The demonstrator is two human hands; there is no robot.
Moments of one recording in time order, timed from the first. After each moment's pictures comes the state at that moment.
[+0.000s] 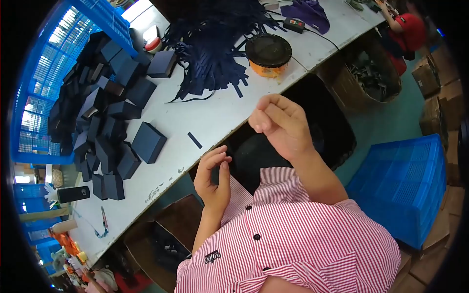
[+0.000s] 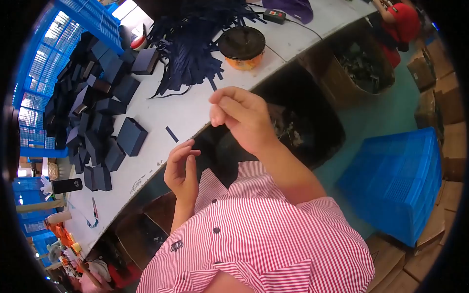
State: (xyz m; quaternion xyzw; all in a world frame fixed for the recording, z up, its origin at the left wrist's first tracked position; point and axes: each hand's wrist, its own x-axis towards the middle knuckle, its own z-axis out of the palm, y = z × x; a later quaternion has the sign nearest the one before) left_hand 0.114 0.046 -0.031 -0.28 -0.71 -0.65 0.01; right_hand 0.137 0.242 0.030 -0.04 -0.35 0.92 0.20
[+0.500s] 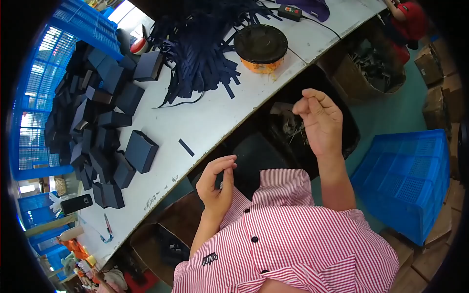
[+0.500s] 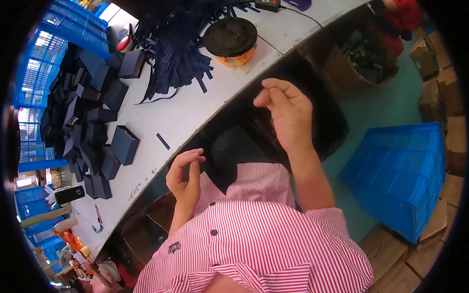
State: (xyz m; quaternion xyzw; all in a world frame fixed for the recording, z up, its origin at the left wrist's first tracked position) left_hand 0.110 0.064 -0.037 -0.31 -0.74 -0.60 -0.04; right_hand 0.168 0.308 -0.011 -0.16 -0.42 0.83 0.33
